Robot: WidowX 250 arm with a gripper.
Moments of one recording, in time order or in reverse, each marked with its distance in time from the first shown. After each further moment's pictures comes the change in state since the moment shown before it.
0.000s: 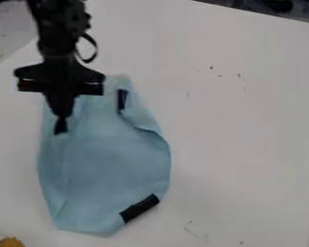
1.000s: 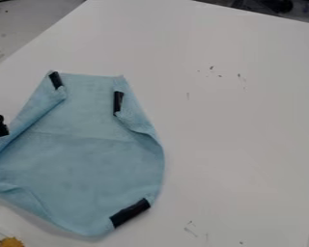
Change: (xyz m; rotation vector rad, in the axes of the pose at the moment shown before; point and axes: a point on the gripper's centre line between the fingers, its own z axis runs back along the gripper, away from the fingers) arm -0.050 0.118 -0.055 -0.007 0.113 0.296
